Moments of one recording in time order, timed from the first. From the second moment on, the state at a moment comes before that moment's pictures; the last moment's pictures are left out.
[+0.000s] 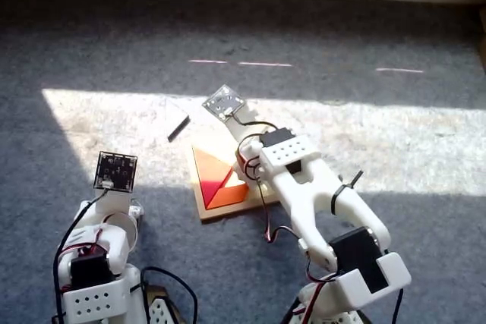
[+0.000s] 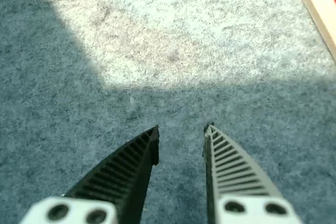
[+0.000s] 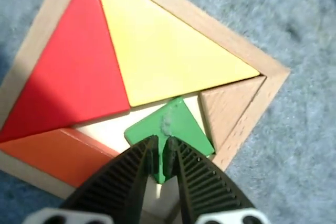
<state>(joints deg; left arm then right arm) -19.4 -101.8 94.0 69.0 -14.7 -29.7 -0.3 32.0 45.7 24.7</state>
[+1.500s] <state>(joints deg) -19.4 -101.8 94.0 69.0 -14.7 -28.0 9.8 17.4 52.1 20.9</state>
